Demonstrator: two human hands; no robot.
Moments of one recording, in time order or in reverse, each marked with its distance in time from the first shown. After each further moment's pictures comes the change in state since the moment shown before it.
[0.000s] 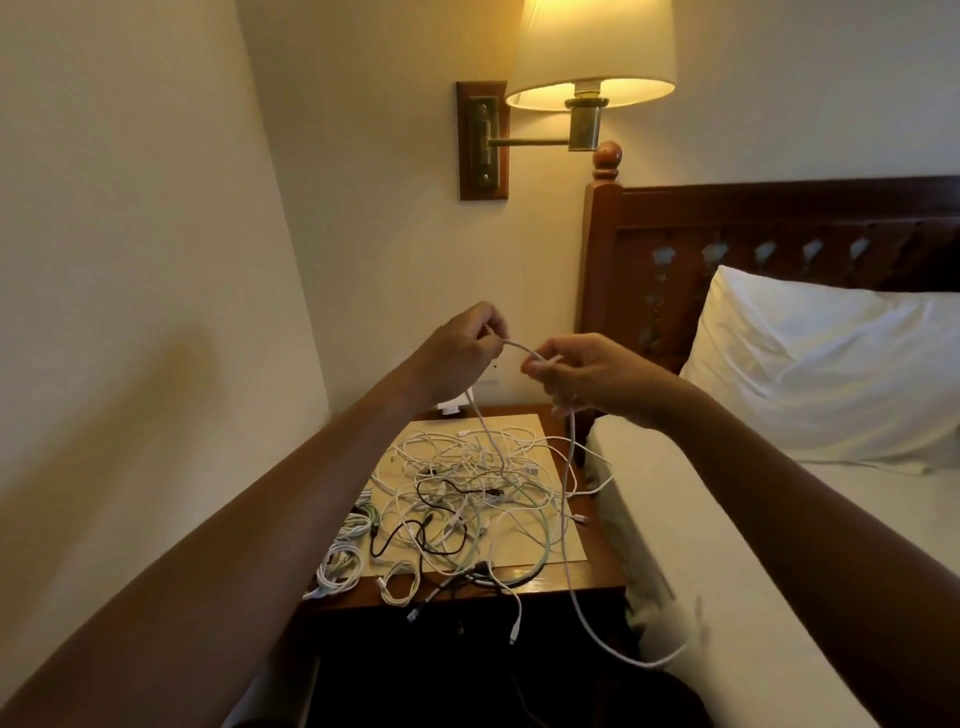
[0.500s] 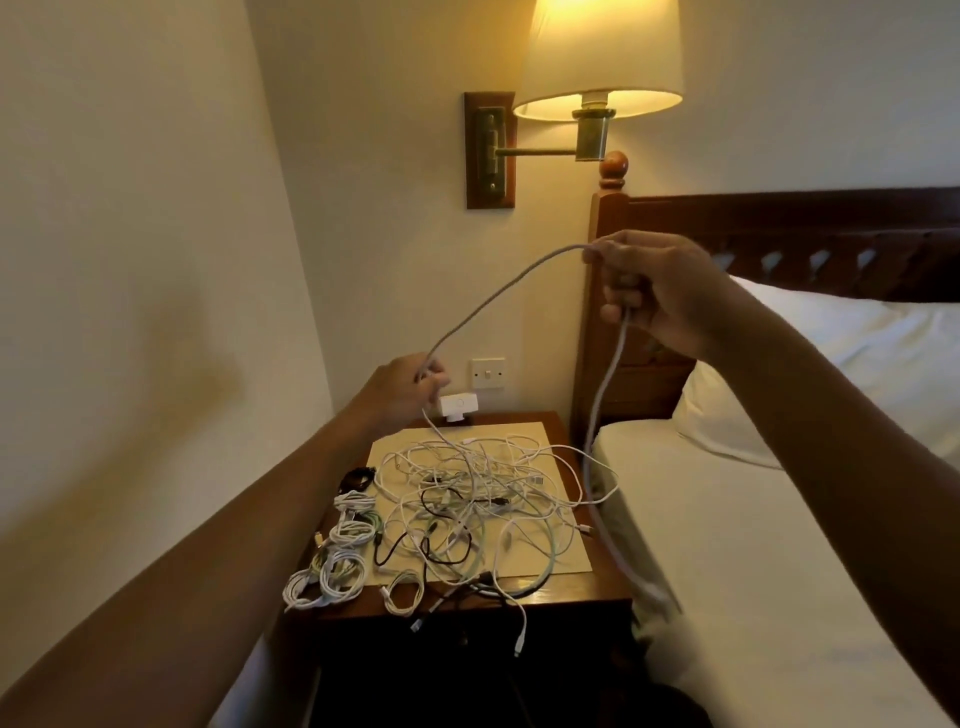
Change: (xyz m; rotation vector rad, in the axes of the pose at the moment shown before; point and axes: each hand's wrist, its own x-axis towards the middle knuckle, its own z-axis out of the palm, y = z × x) left_hand -0.013 -0.084 -0.030 0.246 0.111 -0.140; right_hand -0.009 -0.056 -0.062 0.459 0.193 -0.148
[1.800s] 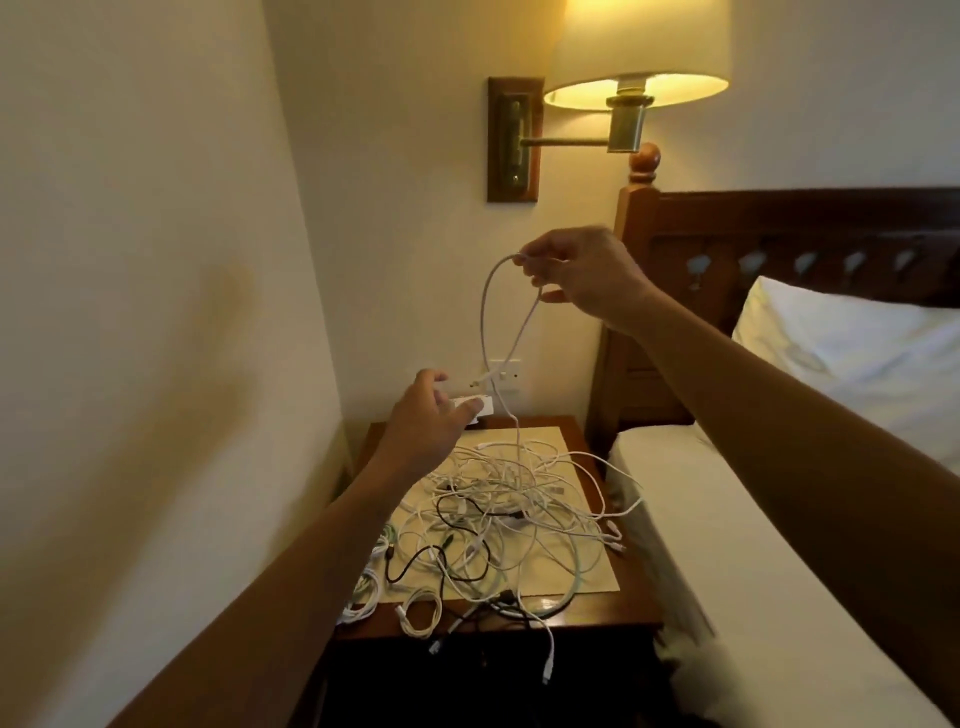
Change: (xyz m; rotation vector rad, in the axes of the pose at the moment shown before) left_hand -0.011 -0.008 0.028 -0.221 0.171 -0.193; right_hand 0.111 0.038 0.057 -0.554 0.141 -0.177
